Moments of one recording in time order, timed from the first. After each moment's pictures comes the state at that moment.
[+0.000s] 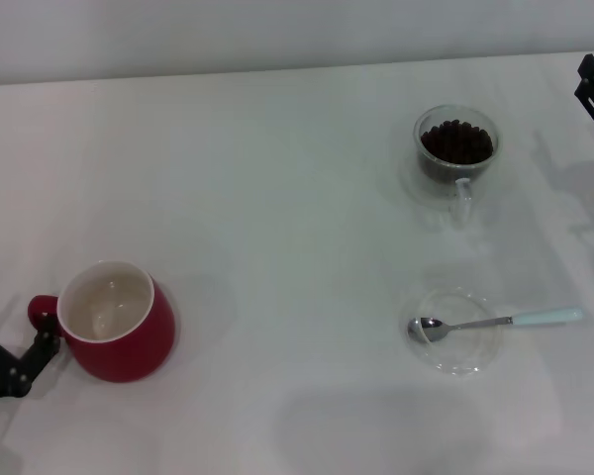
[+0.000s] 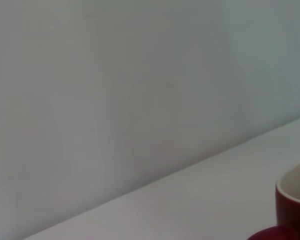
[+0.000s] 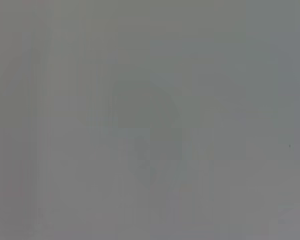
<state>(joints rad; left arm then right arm) -0.18 -2.09 2.40 0.06 -0.50 1.32 0.01 0.34 2.02 -1.92 -0.17 0.52 -1.20 0.19</state>
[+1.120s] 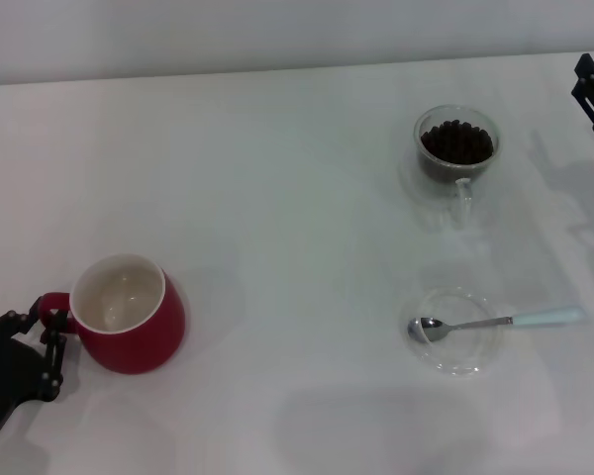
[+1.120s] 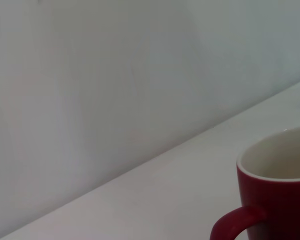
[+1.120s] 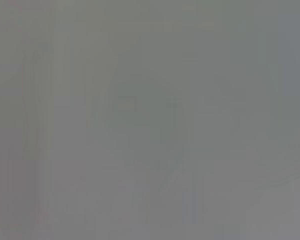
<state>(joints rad) -0.19 -2.09 2.40 0.11 -0.44 1.23 0.09 0.34 2.02 -1.92 -0.17 0.52 -1.20 0.19</state>
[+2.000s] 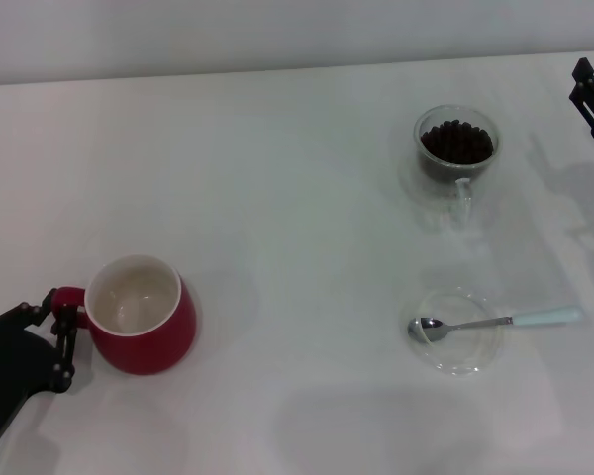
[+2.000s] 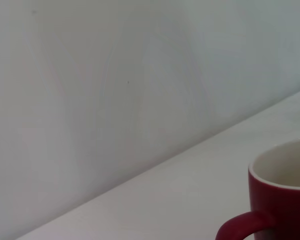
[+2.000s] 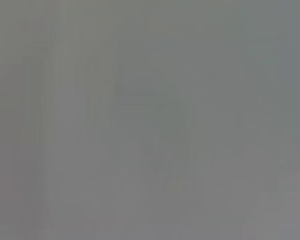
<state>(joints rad) -0.19 -2.09 2.40 0.14 -0.44 1.23 0.09 0.34 2.02 -1.93 -0.17 0.51 -1.20 0.19</state>
